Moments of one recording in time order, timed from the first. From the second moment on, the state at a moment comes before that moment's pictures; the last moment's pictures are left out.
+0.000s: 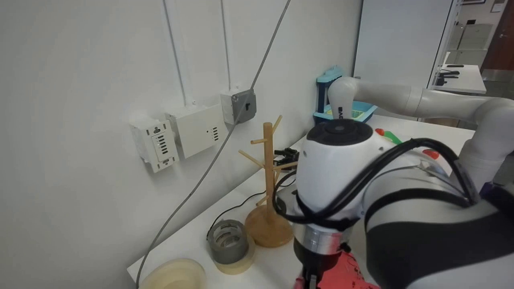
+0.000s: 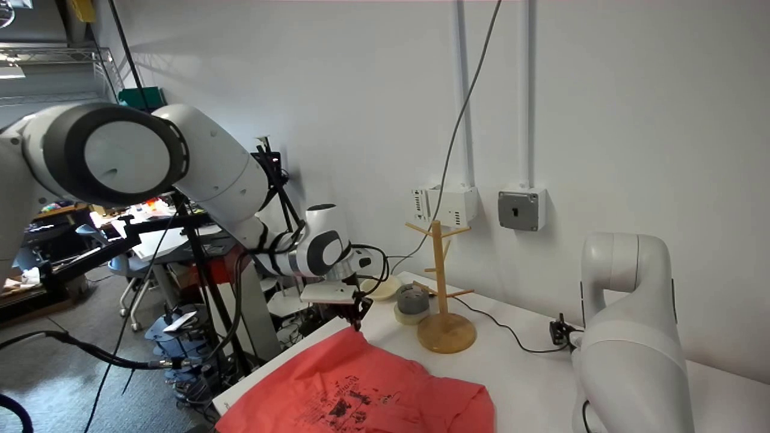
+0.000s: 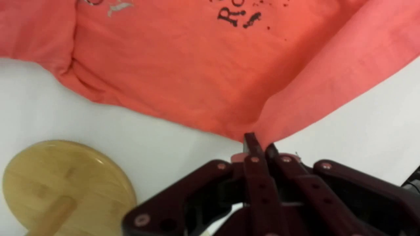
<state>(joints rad) 0.27 0.61 0.16 -1.92 -0.22 2.59 -0.04</state>
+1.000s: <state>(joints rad) 0.28 0.39 -0.08 -2.12 -0.62 2.46 0.21</state>
